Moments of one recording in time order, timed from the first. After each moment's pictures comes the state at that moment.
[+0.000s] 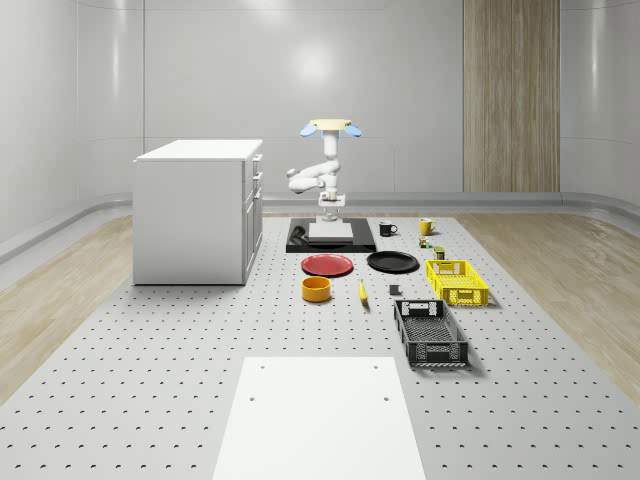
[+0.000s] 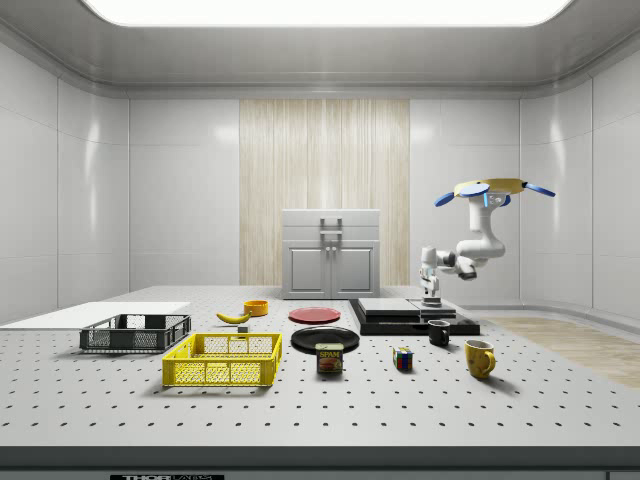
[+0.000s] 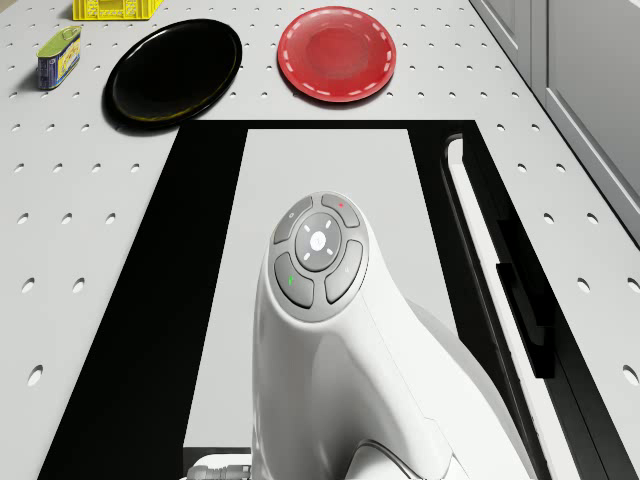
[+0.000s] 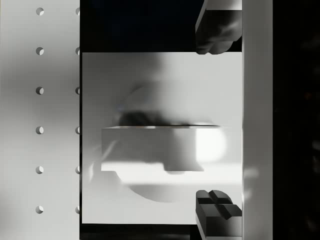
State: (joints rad) arm -1.09 -1.25 1.26 -2.88 -1.95 1.34 1.62
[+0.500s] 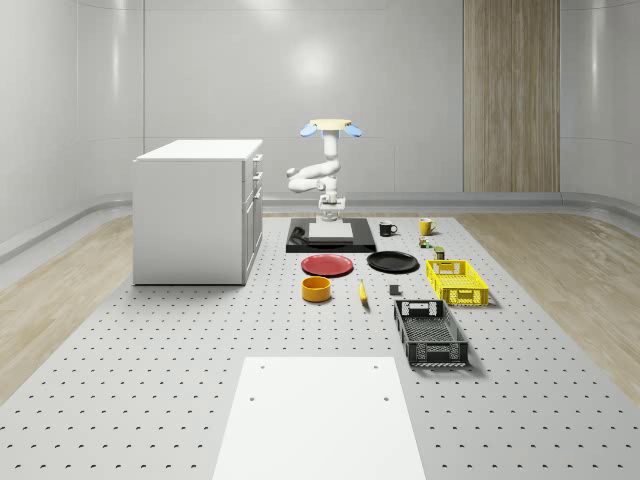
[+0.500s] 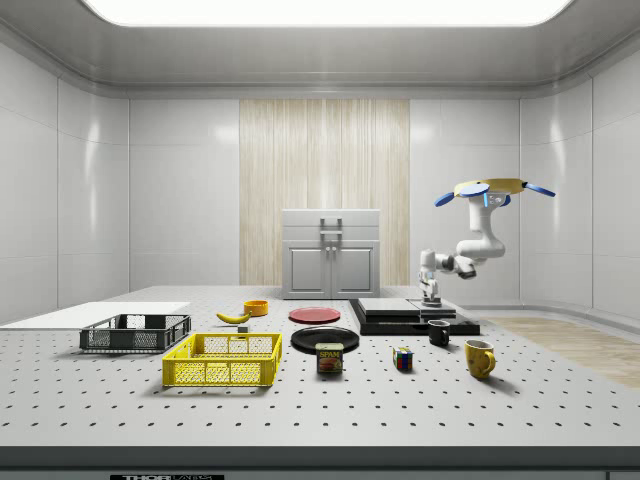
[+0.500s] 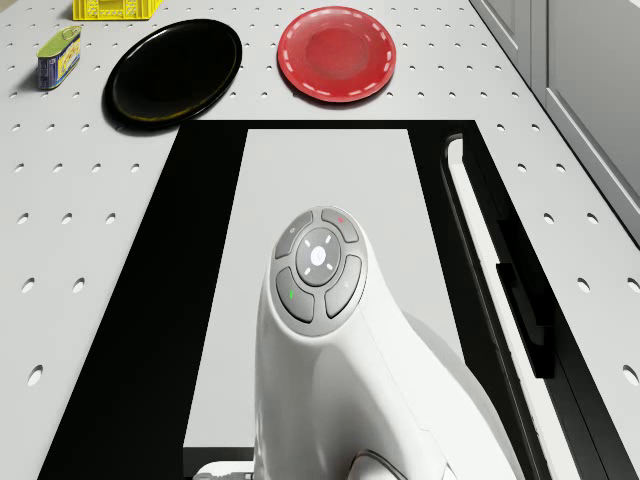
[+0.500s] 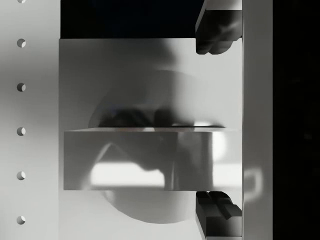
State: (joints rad) arm -1.13 -1.28 1.22 -2.83 -1.99 1.40 1.62
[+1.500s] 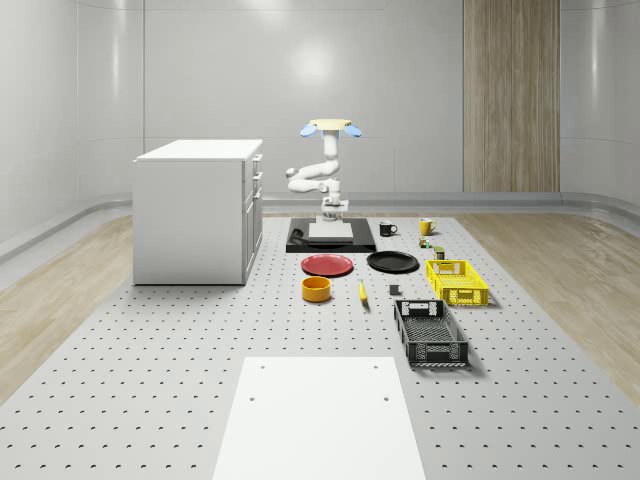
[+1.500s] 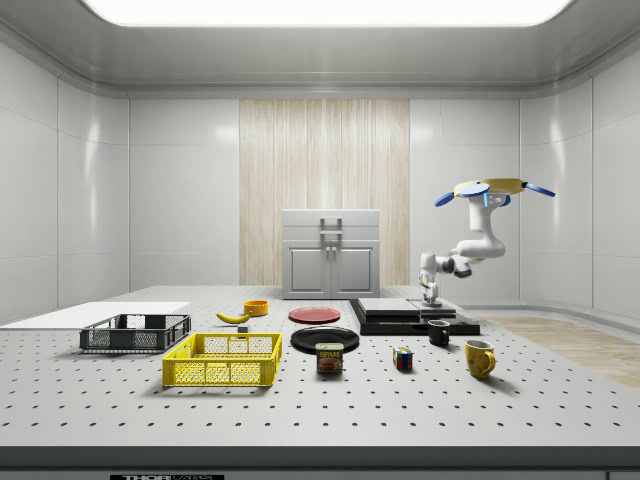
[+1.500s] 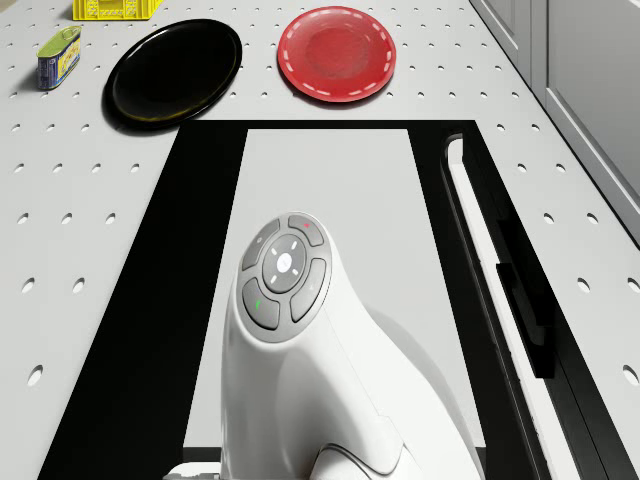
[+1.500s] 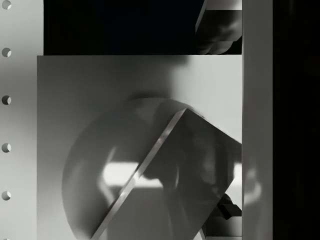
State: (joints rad) arm -1.24 -1.30 1.20 -2.80 -2.01 1.44 1.71
